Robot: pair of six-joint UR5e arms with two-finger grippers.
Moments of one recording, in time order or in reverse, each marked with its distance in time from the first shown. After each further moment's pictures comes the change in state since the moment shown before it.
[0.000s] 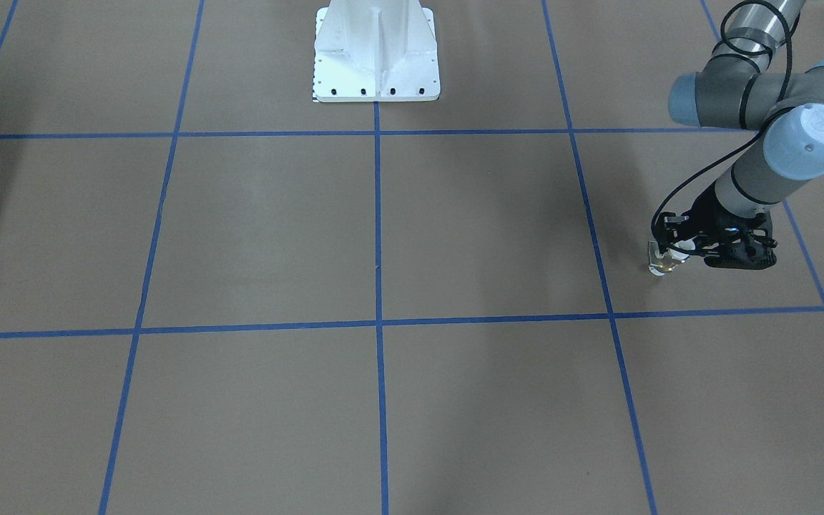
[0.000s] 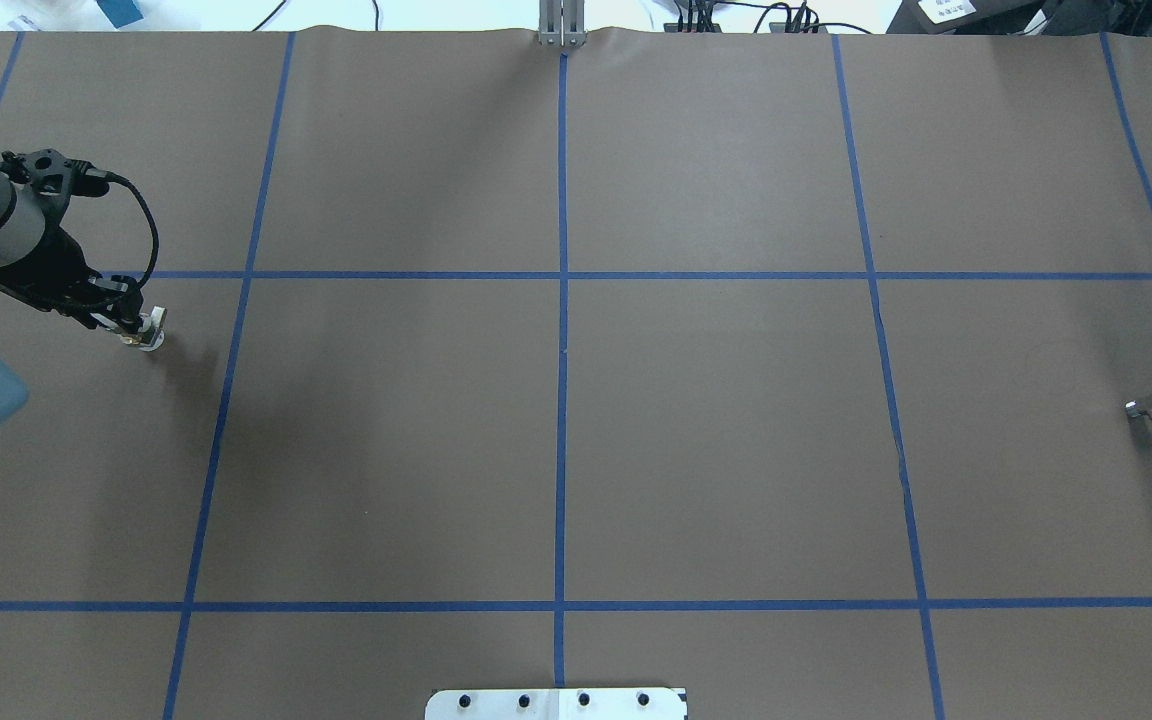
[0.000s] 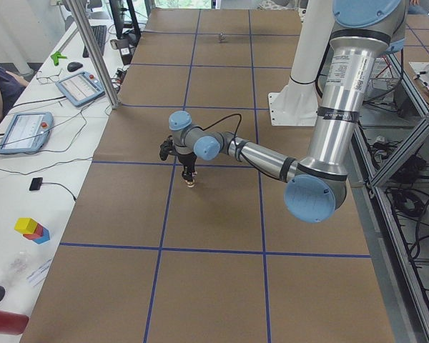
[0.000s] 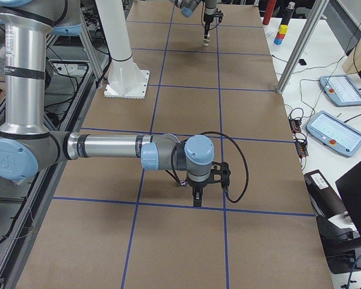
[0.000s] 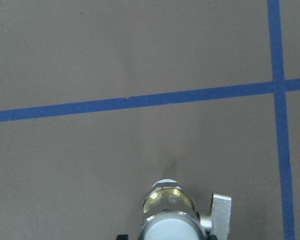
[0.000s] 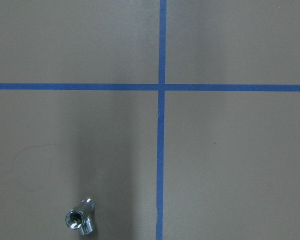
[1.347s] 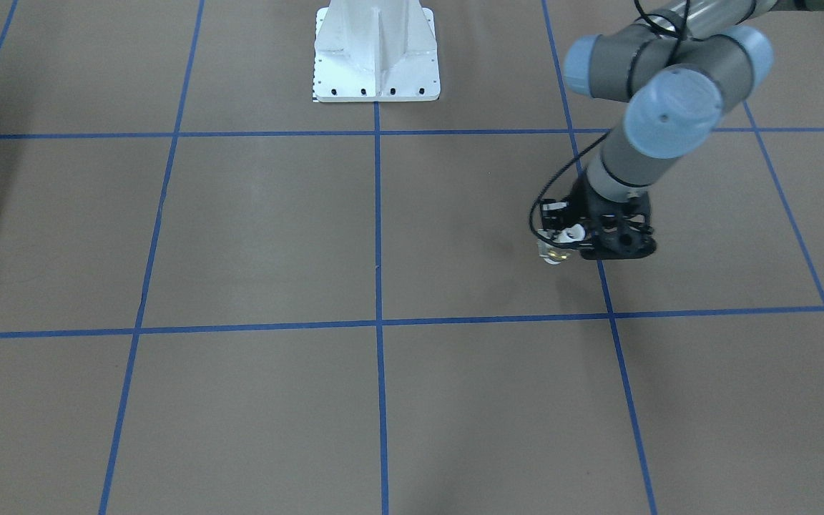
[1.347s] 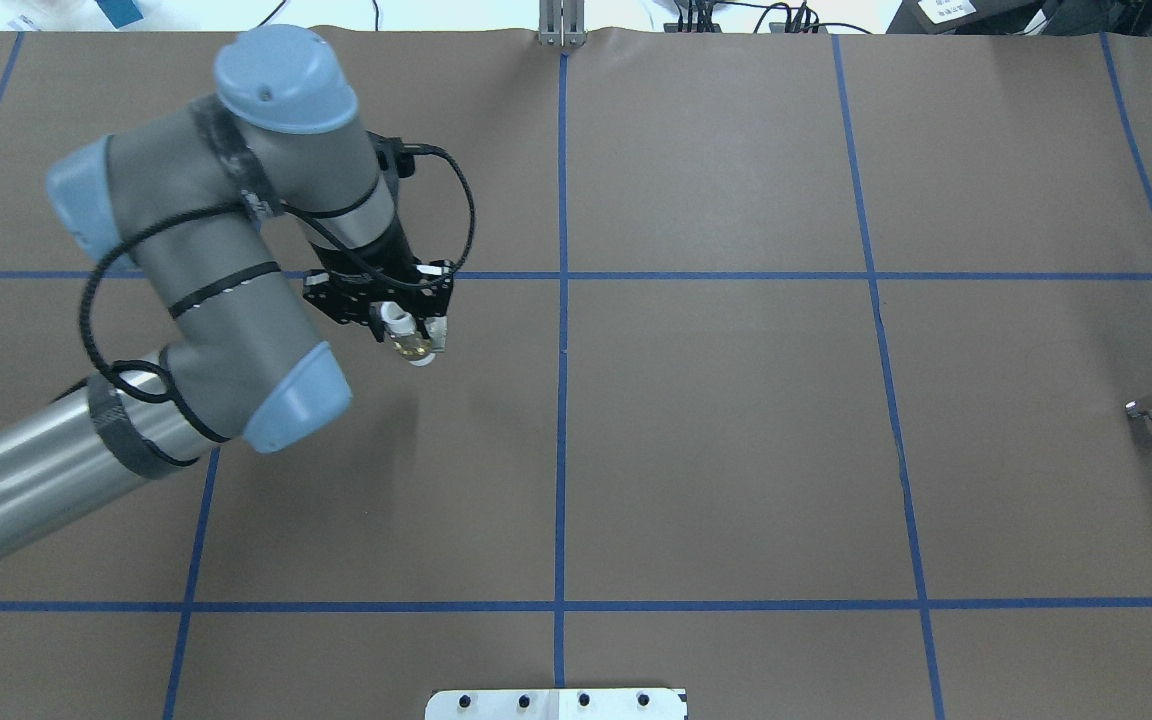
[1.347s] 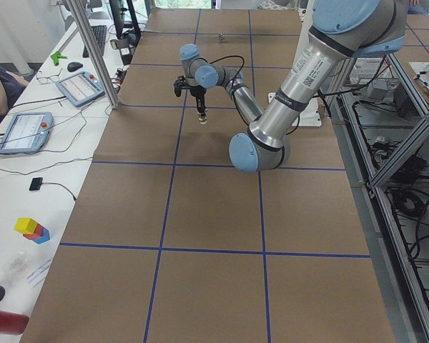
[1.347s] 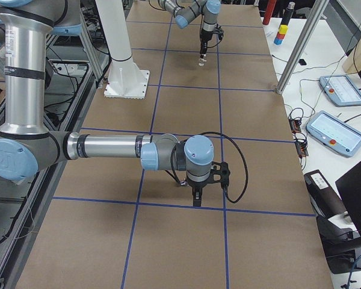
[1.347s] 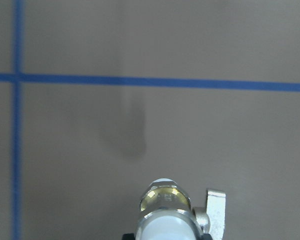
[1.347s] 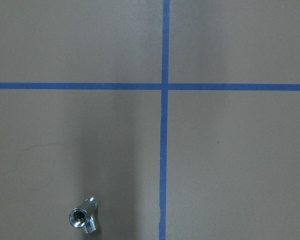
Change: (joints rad) left arm 0.272 -0.562 0.038 0.369 0.027 -0.462; right arm 0.000 -0.002 0.000 0.000 0.005 0.001
